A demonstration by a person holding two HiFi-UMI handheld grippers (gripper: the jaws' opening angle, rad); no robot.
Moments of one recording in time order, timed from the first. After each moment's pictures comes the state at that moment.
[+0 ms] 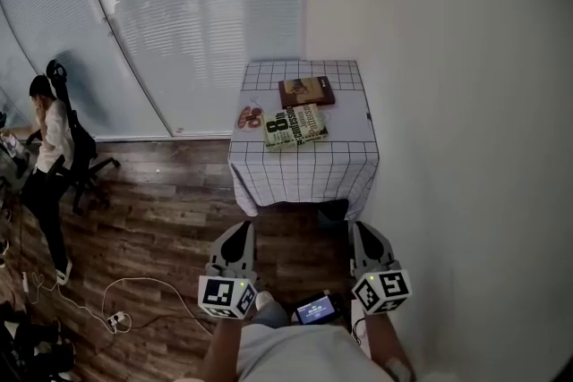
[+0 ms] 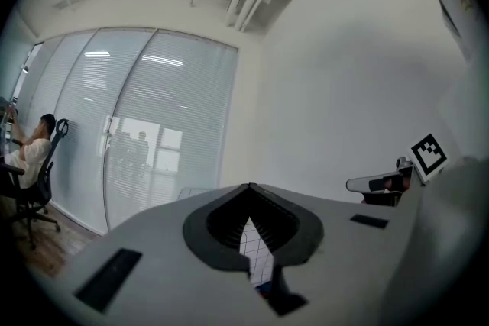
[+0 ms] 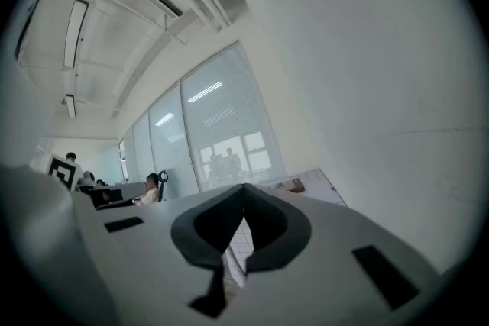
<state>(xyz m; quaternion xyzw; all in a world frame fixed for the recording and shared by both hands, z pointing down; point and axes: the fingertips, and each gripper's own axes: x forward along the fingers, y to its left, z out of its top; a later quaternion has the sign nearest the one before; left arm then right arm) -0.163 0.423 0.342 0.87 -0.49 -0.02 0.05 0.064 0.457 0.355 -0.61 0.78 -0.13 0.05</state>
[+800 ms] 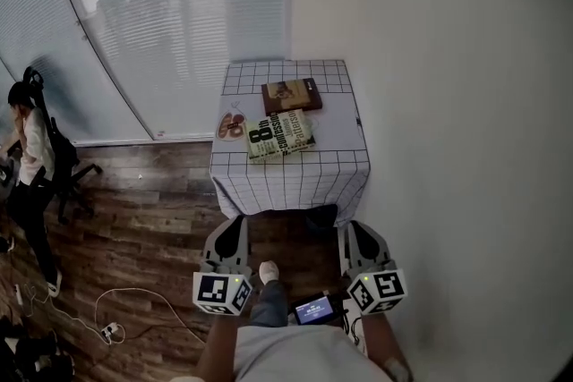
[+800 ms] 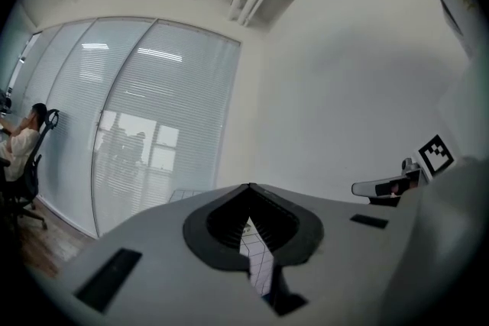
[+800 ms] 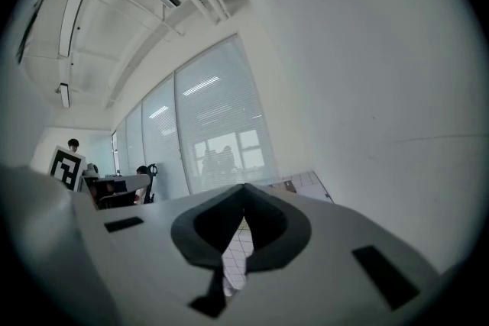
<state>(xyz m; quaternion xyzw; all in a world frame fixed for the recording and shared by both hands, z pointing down) -0.135 0.333 0.351 0.88 -0.48 -0.03 0.06 0.088 0.384 0.364 -0.63 0.76 -0.12 0.02</state>
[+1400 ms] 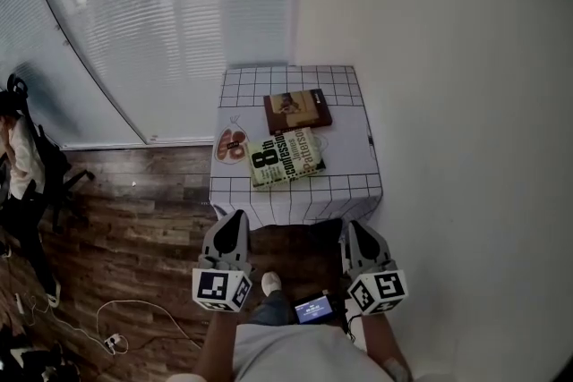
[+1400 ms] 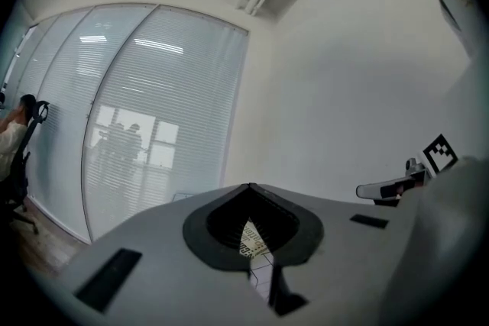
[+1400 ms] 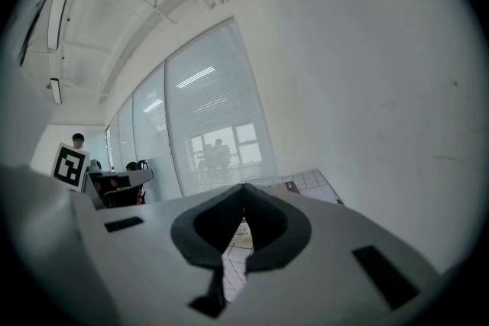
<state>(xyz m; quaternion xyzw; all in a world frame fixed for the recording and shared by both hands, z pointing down) -0.141 0.190 0.360 0.88 -0.48 -0.02 0.08 0.081 0.253 0.377 -0.64 0.76 -0.13 0.00</state>
